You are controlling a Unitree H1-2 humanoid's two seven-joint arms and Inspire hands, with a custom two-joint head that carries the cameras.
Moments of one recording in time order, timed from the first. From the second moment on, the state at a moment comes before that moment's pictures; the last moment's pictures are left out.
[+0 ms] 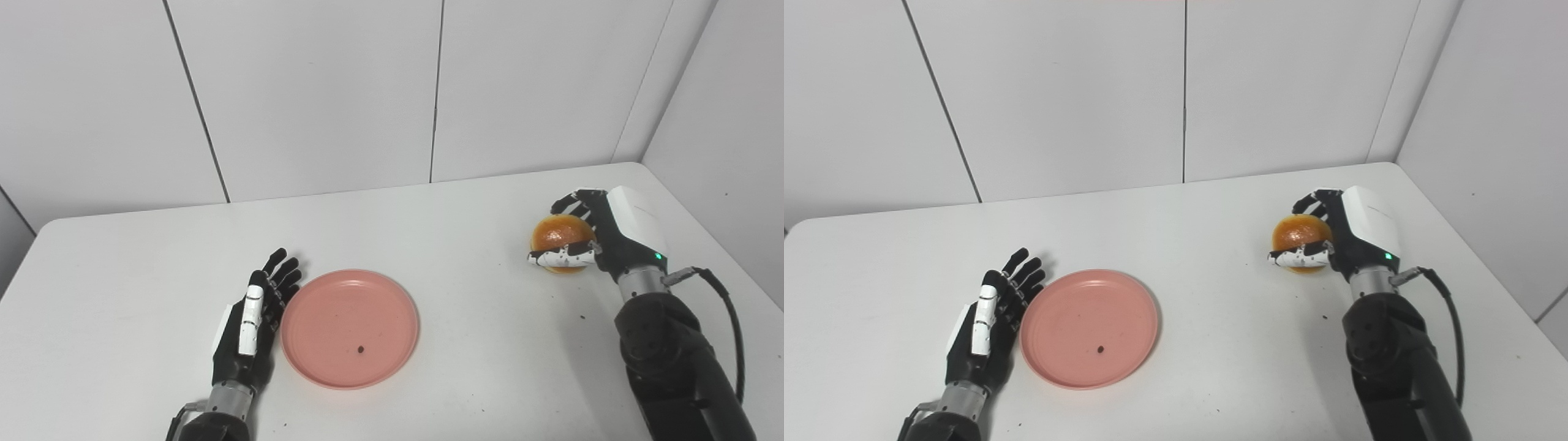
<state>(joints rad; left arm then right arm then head) -0.28 -0.02 0.01 0.16 -0.19 0.01 -0.17 -0.36 -0.36 -0.02 -0.21 -0.73 0.41 0.09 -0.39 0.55</state>
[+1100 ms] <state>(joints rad) -0.25 -0.07 -0.05 0.14 -0.12 0.00 -0.11 -0.47 -0.16 0.31 -0.15 -0.66 0.28 0.17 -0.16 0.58</state>
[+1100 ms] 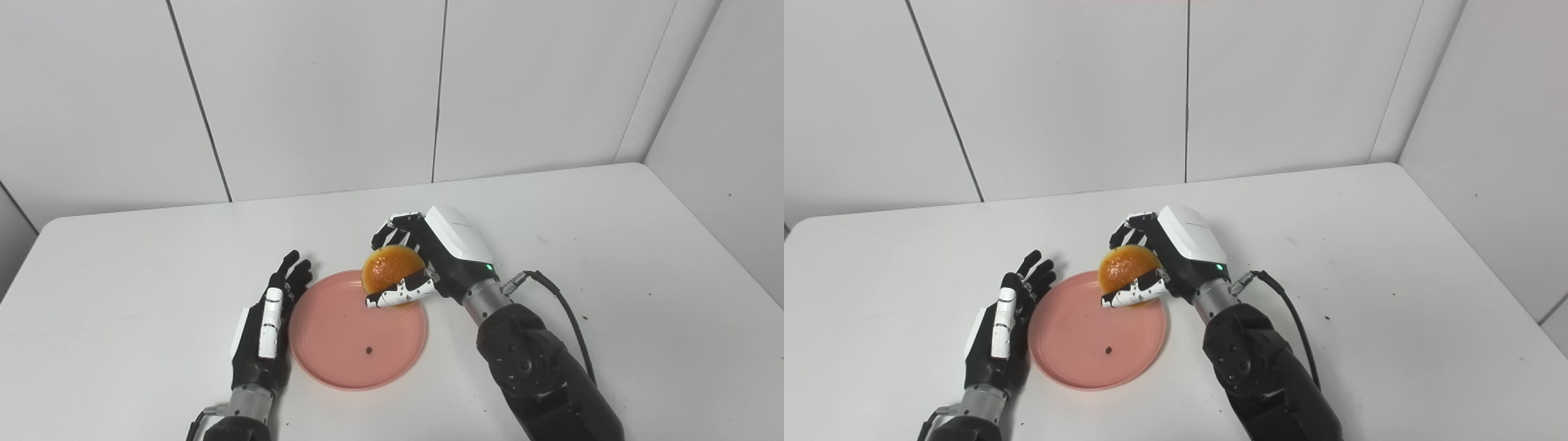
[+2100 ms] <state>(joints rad) -0.25 -0.09 -0.10 0.15 -0.06 -0.02 -0.08 -0.47 -0.19 0.41 -0.07 -0.61 0.26 0.29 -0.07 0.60</state>
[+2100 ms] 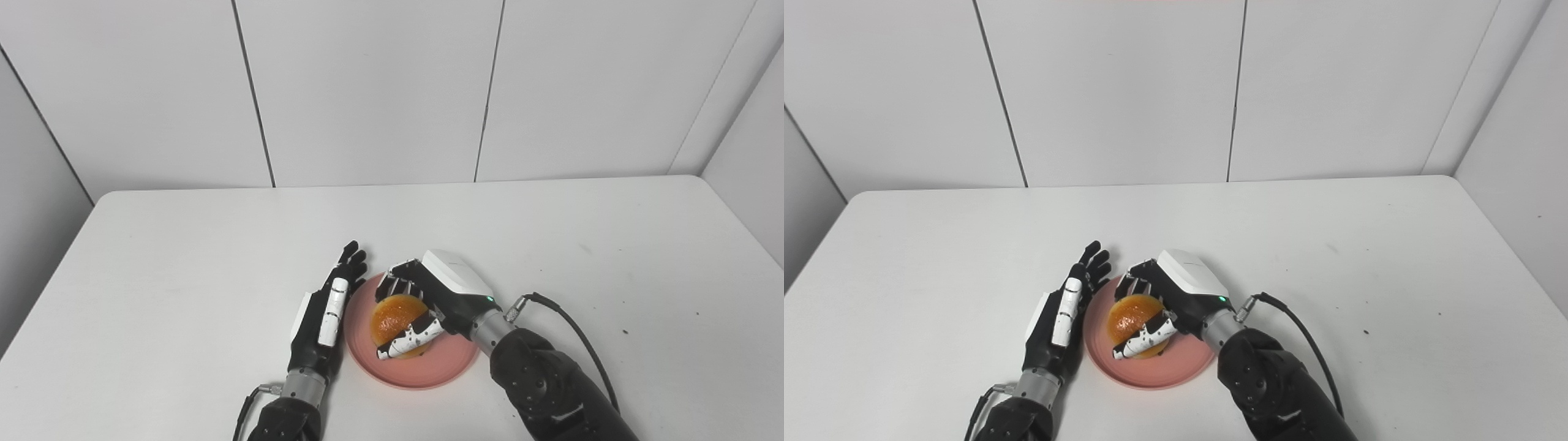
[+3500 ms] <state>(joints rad) -0.25 -0.09 -0.09 0.13 -0.08 0.00 -0.12 -0.47 -0.24 0.42 -0.11 -0.62 0.23 0.33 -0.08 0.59</state>
